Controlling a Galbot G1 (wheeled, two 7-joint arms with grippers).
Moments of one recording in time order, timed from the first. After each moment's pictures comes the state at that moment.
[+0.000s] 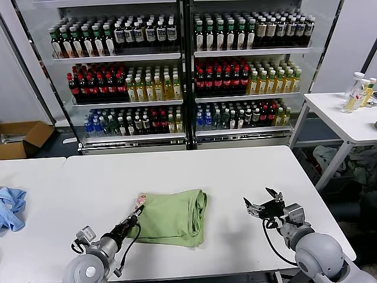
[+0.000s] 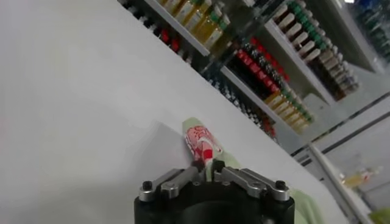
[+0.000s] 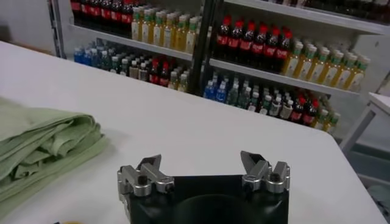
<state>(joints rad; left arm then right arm) 1.34 -1.29 -0.55 -1.90 -1.12 0.48 -0.13 -1.22 0.77 0.32 2.08 0.61 -0.54 0.18</state>
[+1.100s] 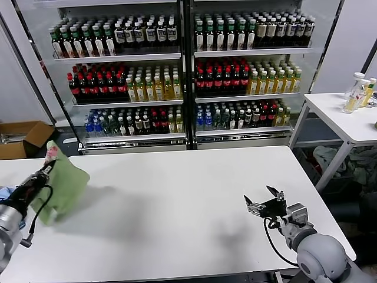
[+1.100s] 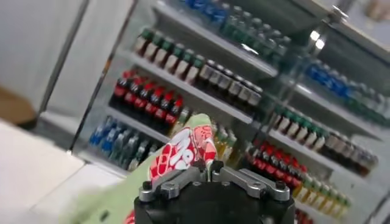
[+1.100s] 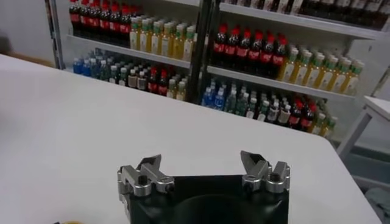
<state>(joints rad) 1.36 -0.99 -1.01 -2.09 -1.21 0.51 -0.14 -1.25 0.78 0.35 2.11 0.62 -0.53 0.18</state>
